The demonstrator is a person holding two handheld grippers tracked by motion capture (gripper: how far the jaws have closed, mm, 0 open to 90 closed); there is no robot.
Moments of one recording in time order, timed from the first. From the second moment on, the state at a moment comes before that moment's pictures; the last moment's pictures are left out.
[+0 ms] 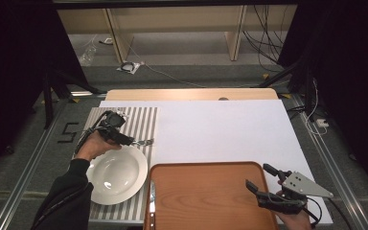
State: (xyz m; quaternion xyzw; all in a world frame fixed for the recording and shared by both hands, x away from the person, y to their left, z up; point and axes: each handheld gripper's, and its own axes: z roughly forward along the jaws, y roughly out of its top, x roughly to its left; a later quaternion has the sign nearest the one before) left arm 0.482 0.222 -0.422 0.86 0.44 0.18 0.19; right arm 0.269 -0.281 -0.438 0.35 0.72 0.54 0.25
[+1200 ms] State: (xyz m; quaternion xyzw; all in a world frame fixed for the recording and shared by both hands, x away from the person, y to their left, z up) left arm 0.521 0.216 -0.445 0.91 0.38 0.12 0.11; right arm 0.269 -0.282 -0.438 0.35 0.72 0.54 0.25
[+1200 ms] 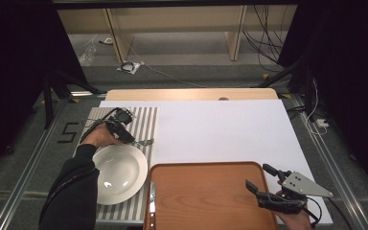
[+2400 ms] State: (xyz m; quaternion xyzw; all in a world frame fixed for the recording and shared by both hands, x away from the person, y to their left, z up) left arm 0.526 0.207 -0.456 0.94 0.33 0.09 0.08; right arm 0.270 -0.282 -0.438 0.35 0.72 0.54 0.25
